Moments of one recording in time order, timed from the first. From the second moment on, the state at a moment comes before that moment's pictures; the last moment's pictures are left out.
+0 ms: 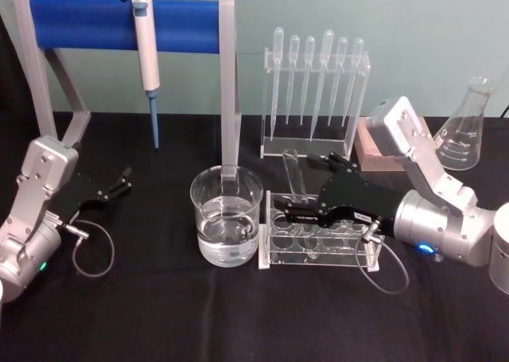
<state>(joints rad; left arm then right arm) -0.20 0.60 0.45 -1.41 -0.25 -0.12 0.03 0.33 0.57 -0.51 -1.64 0.35 0.22 0.48</state>
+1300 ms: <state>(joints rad) -0.20 0.60 0.45 -1.41 -0.25 -0.12 0.03 0.22 0.52 -0.39 -1.75 0.41 0.15 0.41</state>
